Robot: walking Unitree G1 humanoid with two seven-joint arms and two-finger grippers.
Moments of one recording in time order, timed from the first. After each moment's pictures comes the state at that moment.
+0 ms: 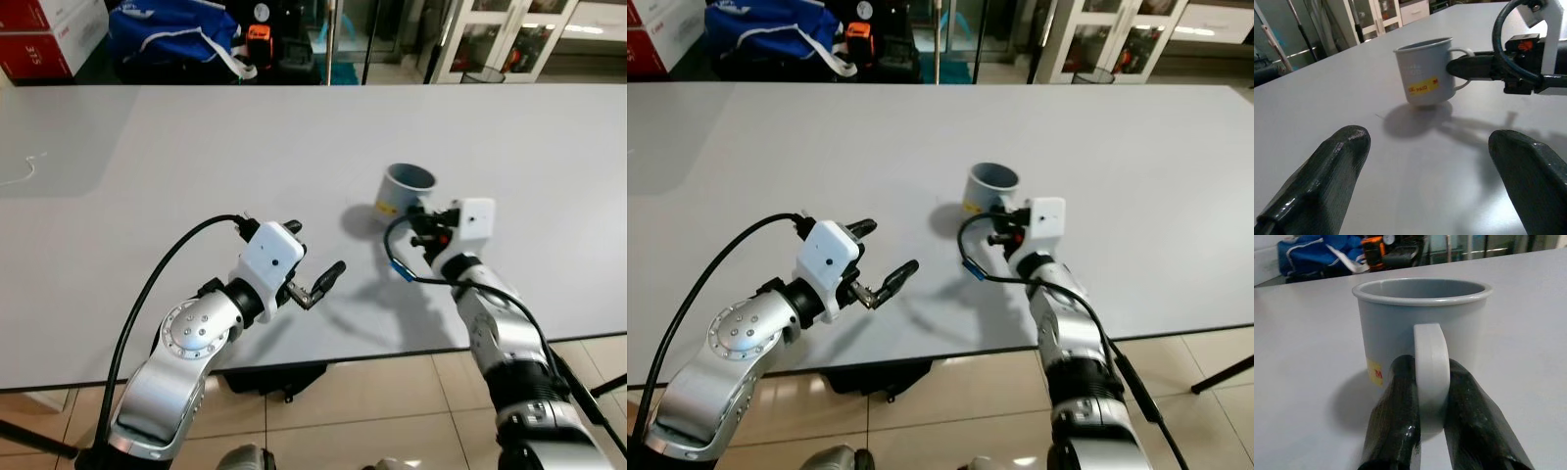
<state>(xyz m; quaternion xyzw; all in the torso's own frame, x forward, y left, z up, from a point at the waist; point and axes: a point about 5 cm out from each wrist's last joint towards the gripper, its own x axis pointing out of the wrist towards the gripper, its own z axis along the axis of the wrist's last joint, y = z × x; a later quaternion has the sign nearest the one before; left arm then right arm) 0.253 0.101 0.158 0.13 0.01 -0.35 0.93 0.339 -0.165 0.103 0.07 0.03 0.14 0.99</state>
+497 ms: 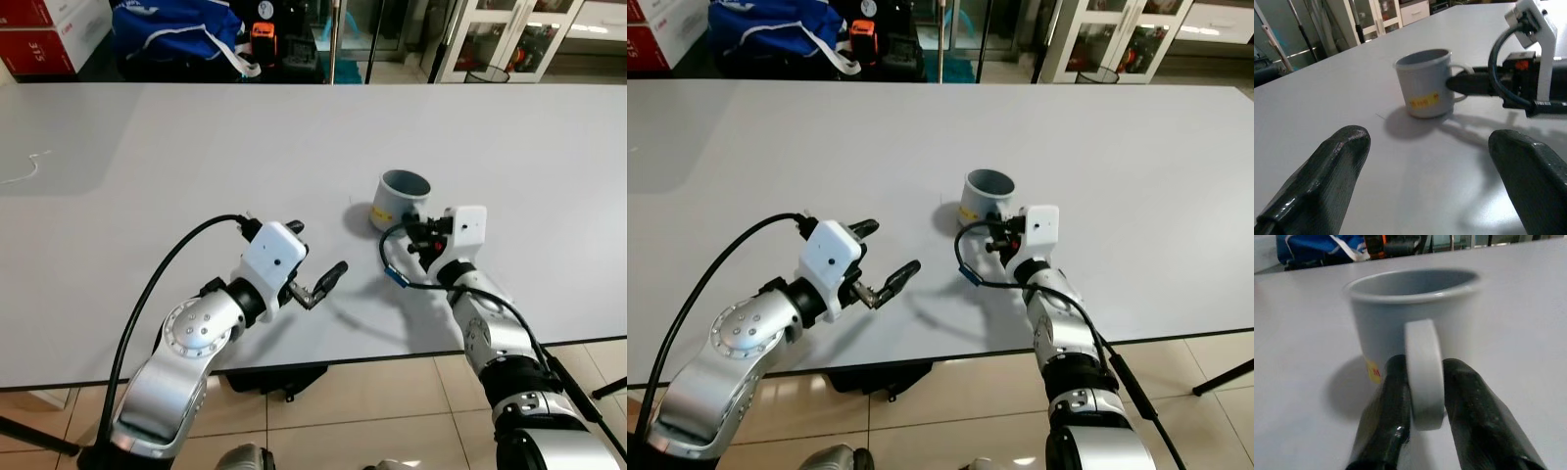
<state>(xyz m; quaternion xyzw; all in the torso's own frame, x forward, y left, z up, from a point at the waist) 0.256 0.098 0.159 0.13 0.00 -0.35 0.93 0.338 -0.167 0.085 0.07 0.04 0.14 0.99</state>
